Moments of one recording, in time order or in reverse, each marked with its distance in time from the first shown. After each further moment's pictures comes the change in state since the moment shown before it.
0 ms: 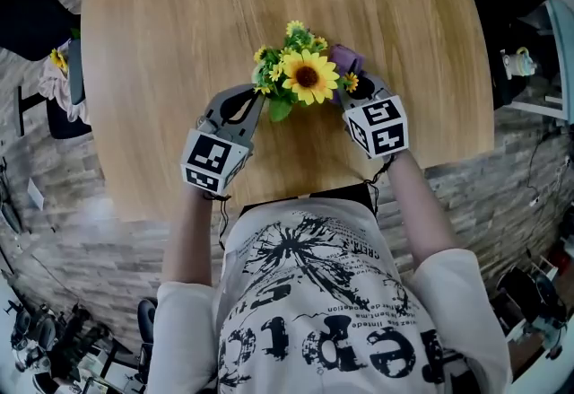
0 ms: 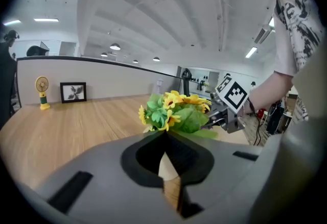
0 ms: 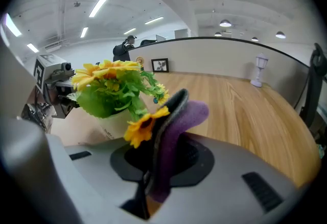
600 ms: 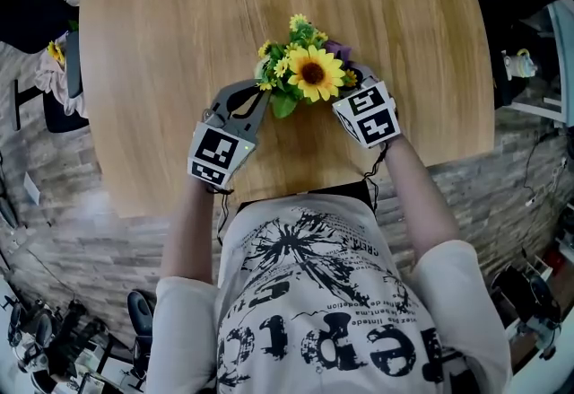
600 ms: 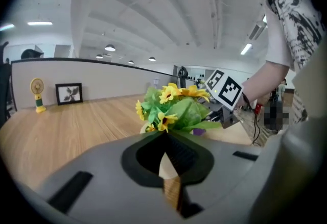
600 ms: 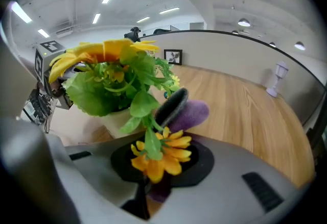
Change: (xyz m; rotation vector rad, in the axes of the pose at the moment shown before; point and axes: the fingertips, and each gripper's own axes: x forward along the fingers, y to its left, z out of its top) left arm 0.008 -0.004 -0.009 0.061 0.002 -0.034; right arm 0.028 0.020 0.002 -0.150 0.093 0.059
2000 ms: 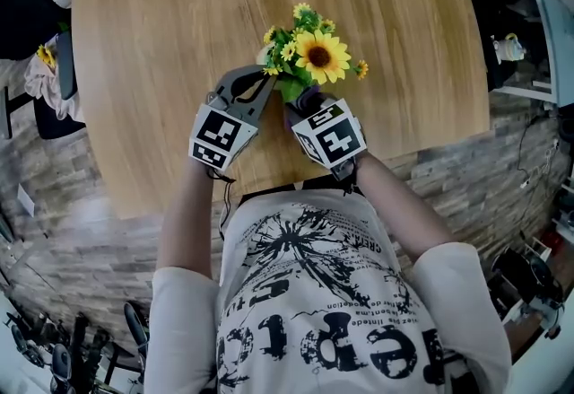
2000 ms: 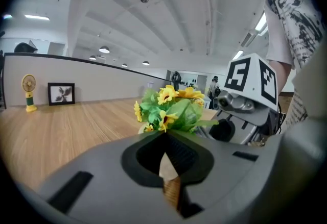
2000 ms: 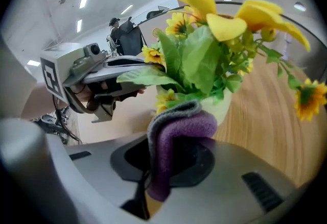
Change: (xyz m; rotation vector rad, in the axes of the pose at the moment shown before) left arm -0.002 -0.001 0.004 -0.002 -0.064 -0.095; right arm -0.007 0.131 -0.009 0.225 0.206 0.143
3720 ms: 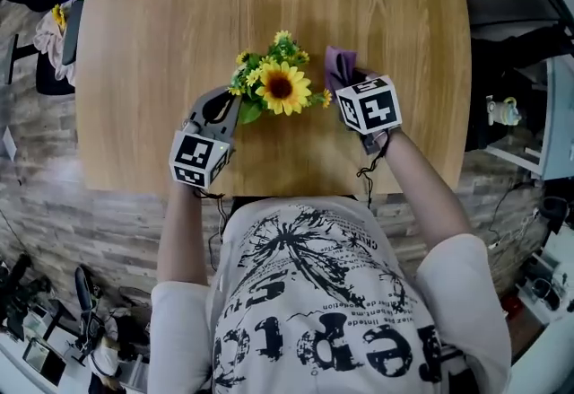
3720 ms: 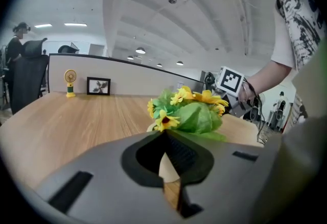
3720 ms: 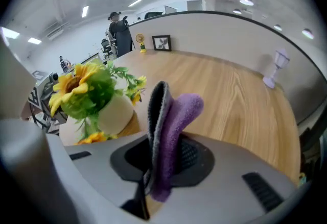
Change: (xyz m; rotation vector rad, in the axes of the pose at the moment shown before) left arm -0.001 0.010 -0.007 -0.203 0.020 0.396; right arm -0.051 -0.196 0.045 -0.153 0.017 -0.096
